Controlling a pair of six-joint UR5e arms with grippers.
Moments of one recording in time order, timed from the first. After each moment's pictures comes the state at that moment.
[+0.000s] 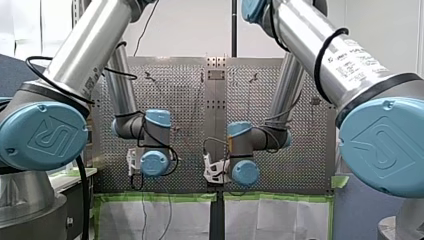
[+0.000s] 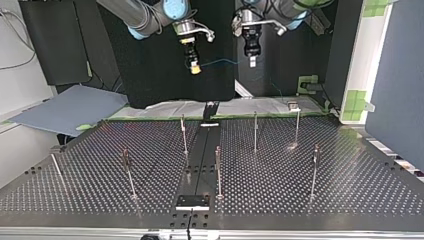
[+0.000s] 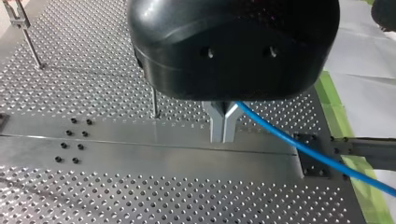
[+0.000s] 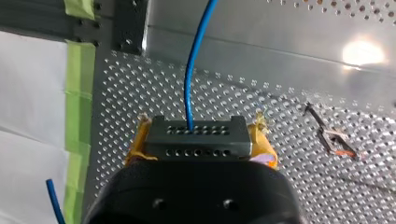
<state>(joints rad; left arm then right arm) -0.54 -2.04 -2.38 -1.91 -2.19 -1.62 2.39 -0.86 2.00 -0.97 1.84 1.46</state>
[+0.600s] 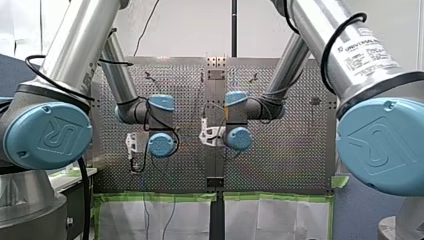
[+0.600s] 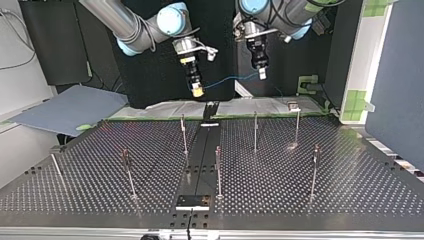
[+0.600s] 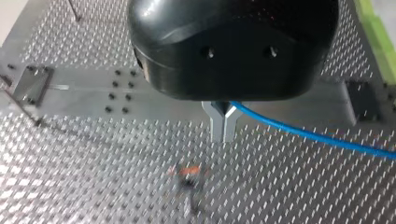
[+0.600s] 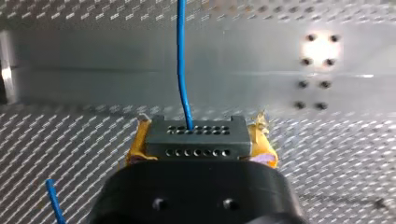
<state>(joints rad) -0.48 -1.91 -2.31 -2.05 -2.28 -1.60 2.36 -1.02 1.84 -0.82 1.74 1.58</state>
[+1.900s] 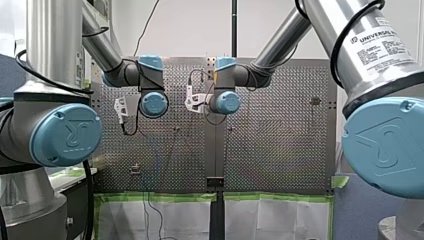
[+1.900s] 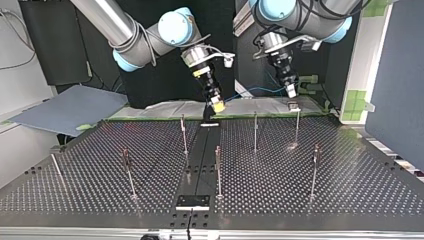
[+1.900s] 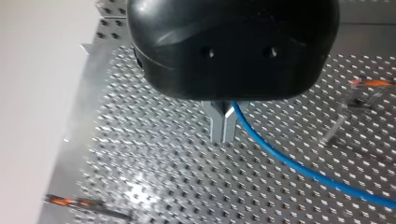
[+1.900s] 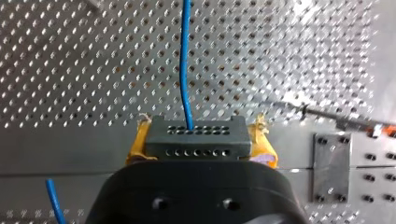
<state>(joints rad) -0.33 -1.58 -2.23 -2.34 -2.26 -1.64 2.42 -1.10 1.61 -0.55 1.61 1.59</state>
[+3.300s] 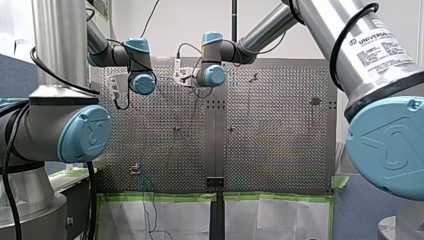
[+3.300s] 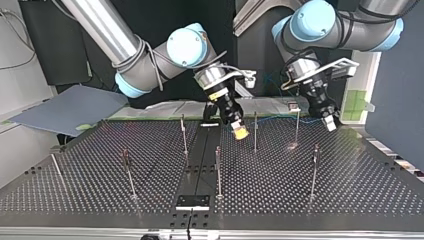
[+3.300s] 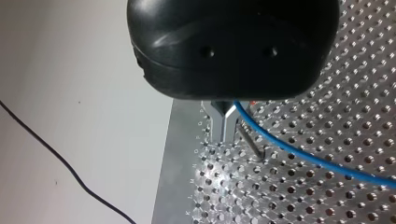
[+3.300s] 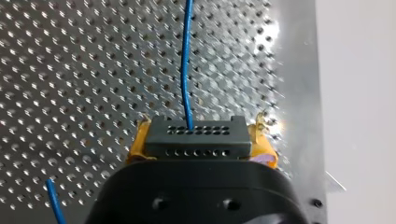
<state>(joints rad) -0.11 -1.50 -2.09 -2.35 -2.11 -1.65 2.46 -1.05 1.26 -0.31 1.57 1.61</state>
